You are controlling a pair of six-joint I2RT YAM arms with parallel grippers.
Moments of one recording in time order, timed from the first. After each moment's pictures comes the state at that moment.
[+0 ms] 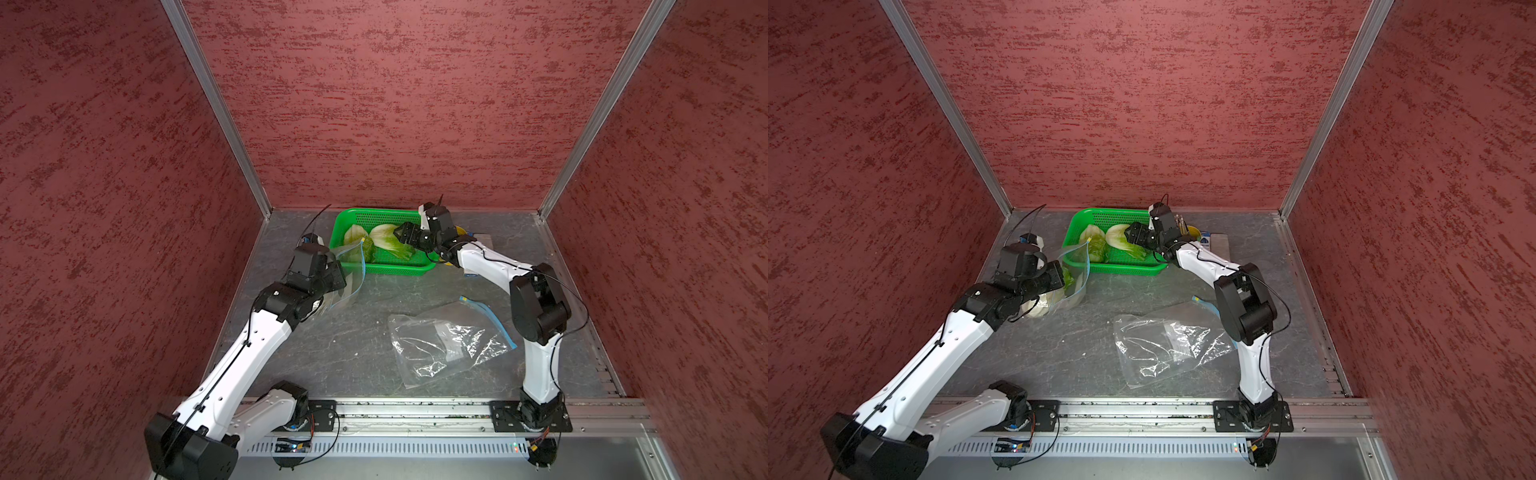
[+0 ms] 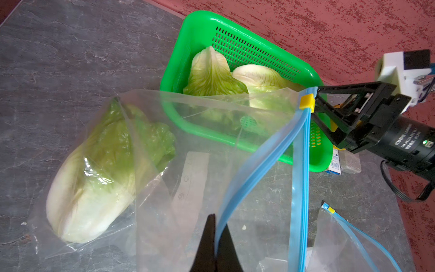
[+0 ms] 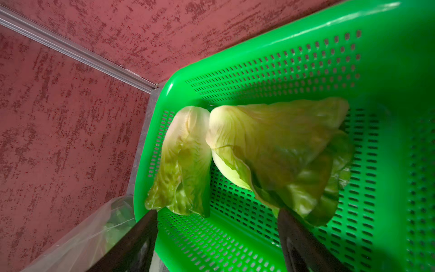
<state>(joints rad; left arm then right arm) -0.36 1.04 1.00 -0.67 -0.11 -0.58 0.49 2.02 1.56 -0.07 -0.24 0.74</state>
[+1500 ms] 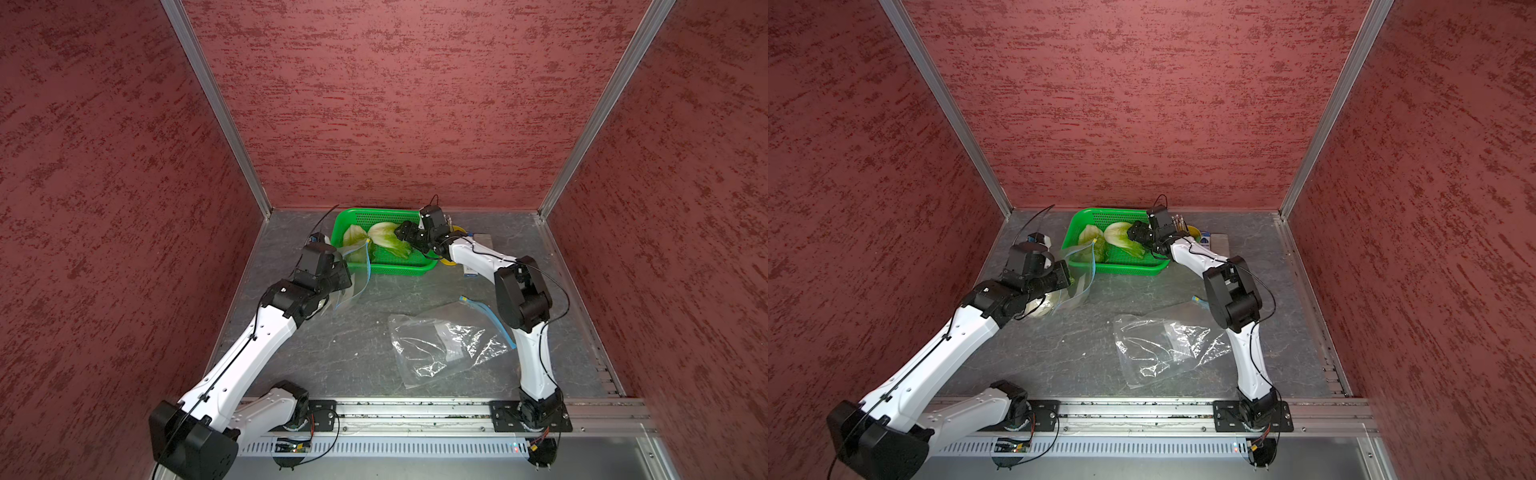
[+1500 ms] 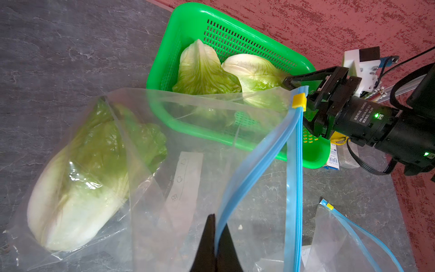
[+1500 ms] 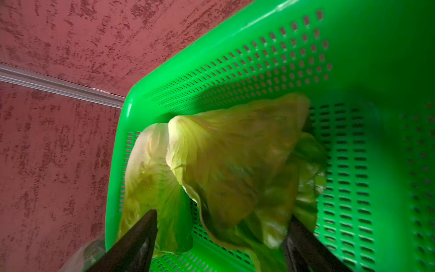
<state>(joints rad) -0.40 1.07 1.00 -0.64 -0.12 -0.59 0.47 2.19 1.72 -0.13 -0.23 0.84</state>
